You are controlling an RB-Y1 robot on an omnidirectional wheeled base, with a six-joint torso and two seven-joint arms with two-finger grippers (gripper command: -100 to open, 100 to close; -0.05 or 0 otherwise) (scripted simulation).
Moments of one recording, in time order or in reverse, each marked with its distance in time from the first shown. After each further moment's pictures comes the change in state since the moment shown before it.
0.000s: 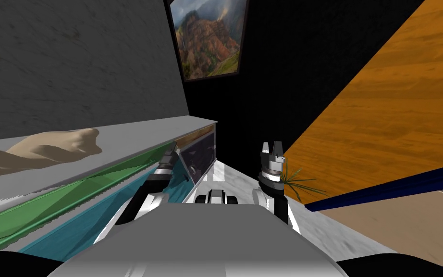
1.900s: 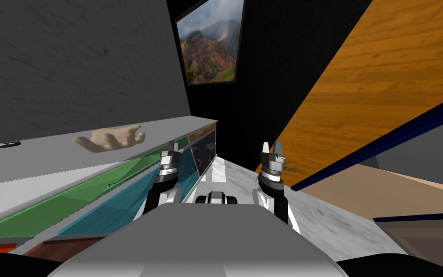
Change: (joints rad) left arm -0.057 -0.208 -0.059 0.112 -0.051 -0.360 0.009; right arm 0.000 0.000 0.000 0.000 0.000 0.000 0.000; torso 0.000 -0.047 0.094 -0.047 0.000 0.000
